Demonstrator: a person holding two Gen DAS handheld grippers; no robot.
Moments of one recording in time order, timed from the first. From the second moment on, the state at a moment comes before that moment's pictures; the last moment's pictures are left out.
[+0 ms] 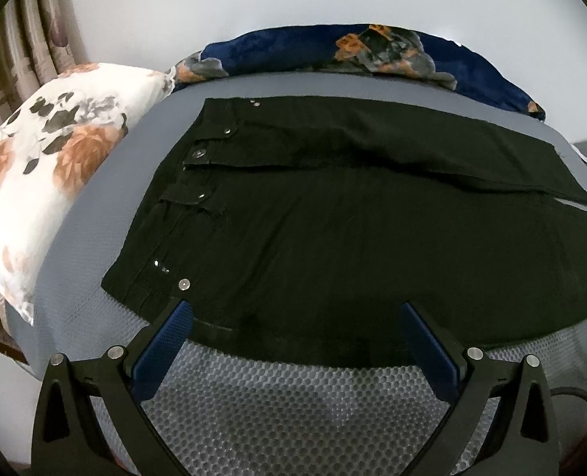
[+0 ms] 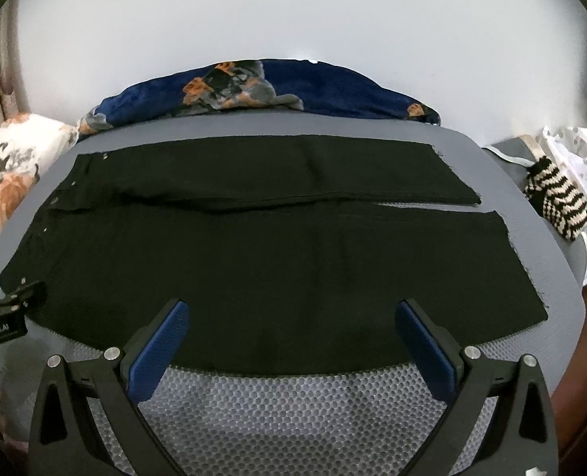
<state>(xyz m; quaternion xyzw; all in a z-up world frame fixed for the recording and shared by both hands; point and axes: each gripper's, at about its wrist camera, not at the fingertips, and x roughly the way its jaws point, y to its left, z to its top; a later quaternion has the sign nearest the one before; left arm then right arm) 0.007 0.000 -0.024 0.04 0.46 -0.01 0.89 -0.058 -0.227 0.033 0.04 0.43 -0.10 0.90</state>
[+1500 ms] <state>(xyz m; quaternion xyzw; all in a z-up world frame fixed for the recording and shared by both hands) 0.014 0.004 -0.035 0.04 0.47 0.00 0.88 -0.047 -0.239 0.022 0.07 0.45 -0.11 0.88</state>
